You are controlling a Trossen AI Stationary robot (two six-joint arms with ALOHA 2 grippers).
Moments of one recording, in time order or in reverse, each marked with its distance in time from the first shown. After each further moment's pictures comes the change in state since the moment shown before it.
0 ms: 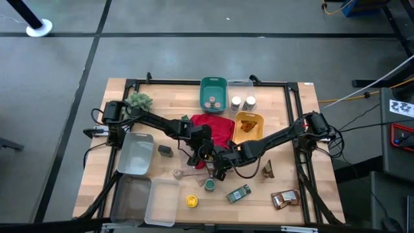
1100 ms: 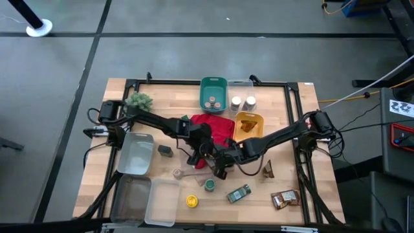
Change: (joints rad) left arm 0.001 -0.049 0.006 -0.010 -0.003 0.018; right arm -0.003 -0.058 0.003 -0.018 -0.010 -0.073
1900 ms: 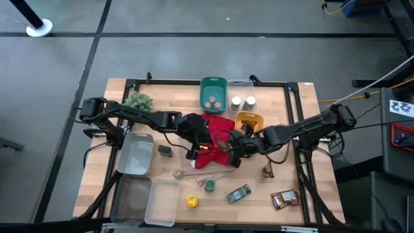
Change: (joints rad) left arm 0.000 -0.221 -0.002 -0.007 -0.131 -0.019; right arm 0.016 -0.292 -0.002 -0.307 0.169 0.039
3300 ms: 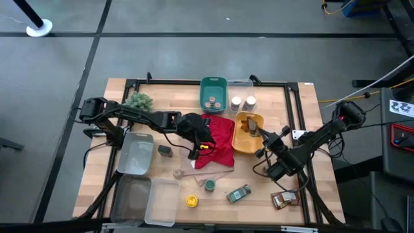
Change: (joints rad) left arm -0.001 0.001 -0.002 0.081 0.002 -0.025; right arm 0.371 -0.150 -0.533 -0.349 0.925 0.869
